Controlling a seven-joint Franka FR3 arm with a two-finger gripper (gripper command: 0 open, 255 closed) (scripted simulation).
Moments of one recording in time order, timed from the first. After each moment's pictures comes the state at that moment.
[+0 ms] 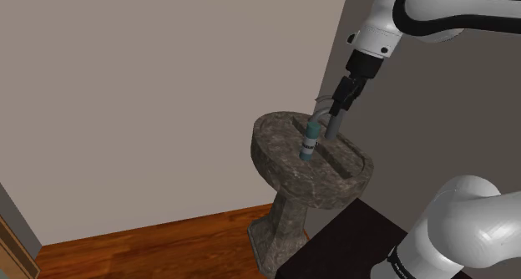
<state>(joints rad) 0.02 -0.79 0.00 -2.38 0.09 1.70 -0.14</state>
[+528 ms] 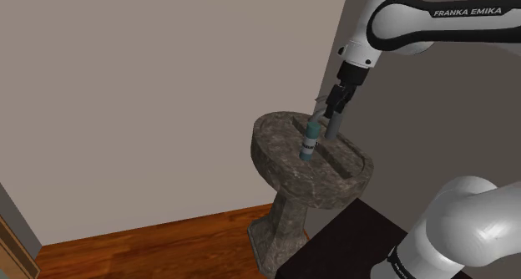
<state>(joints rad) -0.01 -0.64 -0.09 -2.38 0.03 1.81 -0.24</state>
